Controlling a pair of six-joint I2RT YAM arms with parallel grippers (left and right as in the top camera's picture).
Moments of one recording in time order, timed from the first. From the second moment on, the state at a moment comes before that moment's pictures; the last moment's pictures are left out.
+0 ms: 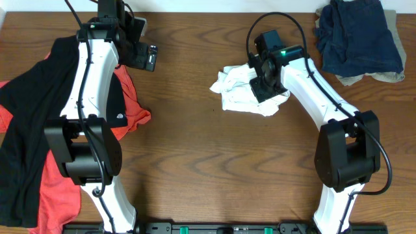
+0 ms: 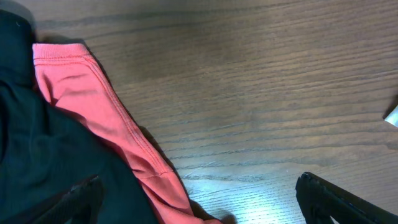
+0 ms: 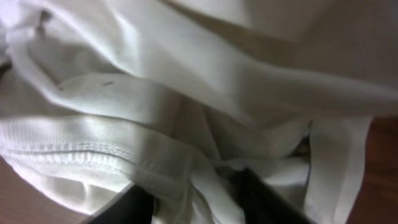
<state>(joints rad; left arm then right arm) 0.02 2.02 1.84 -0.98 0.10 0.22 0.33 2.04 1.63 -0.99 0.03 -0.07</state>
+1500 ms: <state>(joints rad) 0.02 2.02 1.84 -0.98 0.10 0.22 0.38 2.02 1.86 -1.06 -0.15 0.15</state>
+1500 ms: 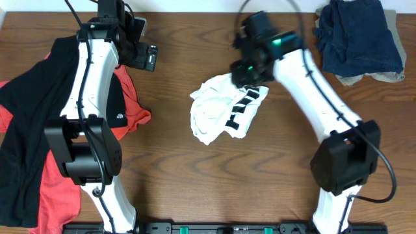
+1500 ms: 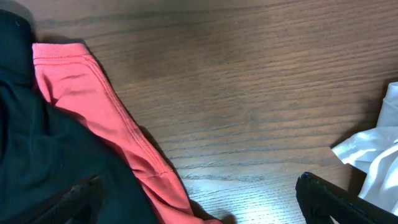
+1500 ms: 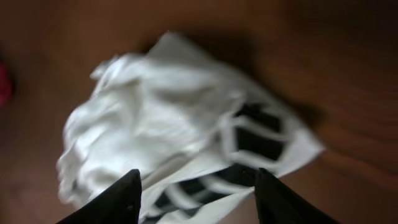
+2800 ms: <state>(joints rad) 0.20 2.02 1.84 -0.93 0.09 0.21 0.53 2.18 1.90 -0.42 -0.32 0.31</state>
